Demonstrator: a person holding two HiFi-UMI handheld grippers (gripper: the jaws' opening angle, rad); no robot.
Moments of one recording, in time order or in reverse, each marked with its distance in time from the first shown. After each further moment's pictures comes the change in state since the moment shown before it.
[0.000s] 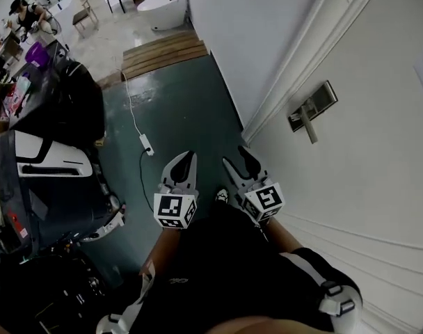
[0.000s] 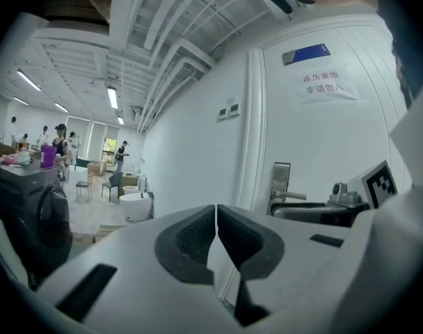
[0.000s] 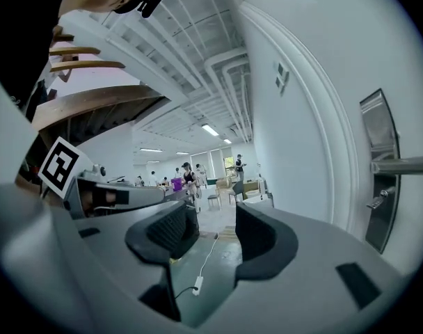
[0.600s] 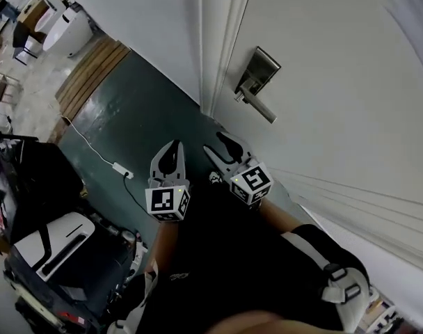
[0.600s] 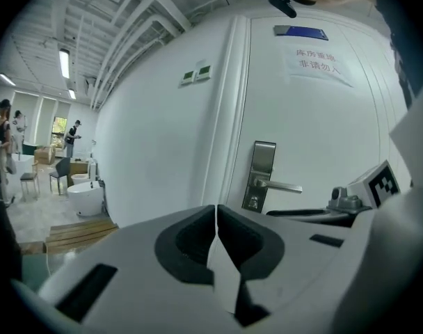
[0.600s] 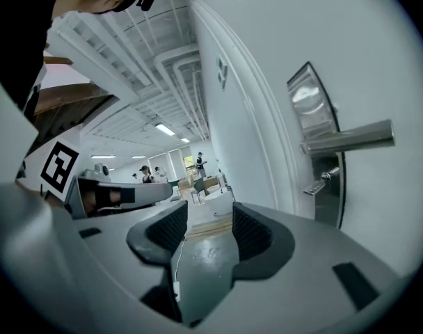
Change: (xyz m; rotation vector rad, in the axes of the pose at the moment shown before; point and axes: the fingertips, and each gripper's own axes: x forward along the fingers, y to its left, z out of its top) left arm 0.163 -0.068 -0.012 0.039 0.154 -0.361; right arm -0.006 -0.132 -0.018 0.194 0.023 -0.341
